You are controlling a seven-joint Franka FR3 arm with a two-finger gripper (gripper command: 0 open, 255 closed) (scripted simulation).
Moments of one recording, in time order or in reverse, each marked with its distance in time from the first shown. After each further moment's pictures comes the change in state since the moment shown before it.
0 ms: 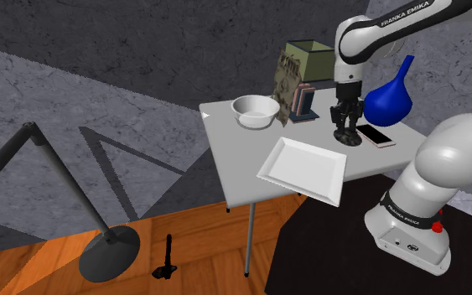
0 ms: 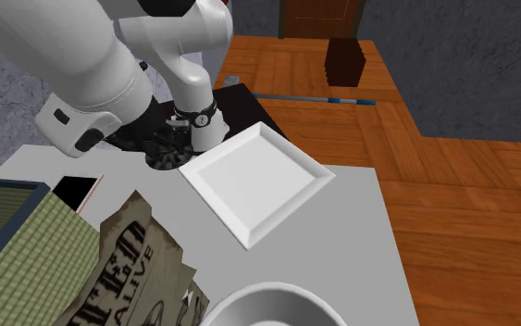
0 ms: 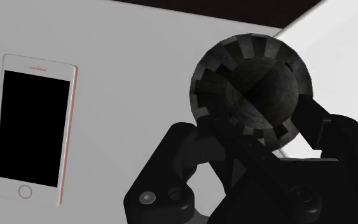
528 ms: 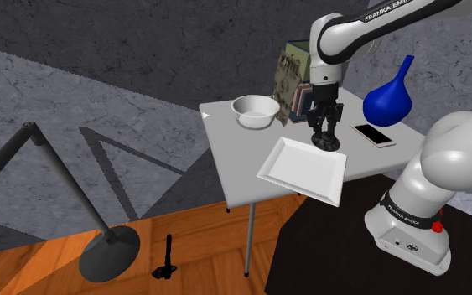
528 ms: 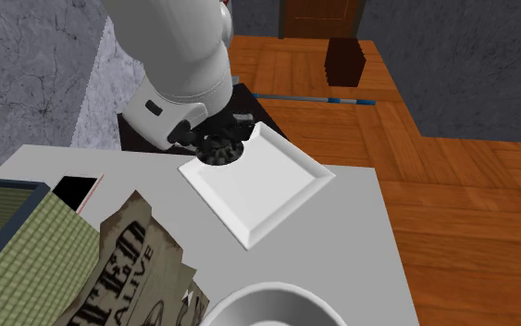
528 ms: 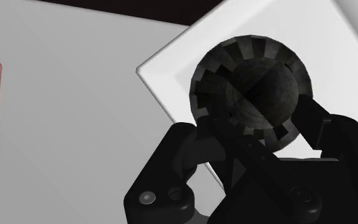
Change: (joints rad) arm 0.134 0.048 0.141 0.046 0.164 0.009 0.172
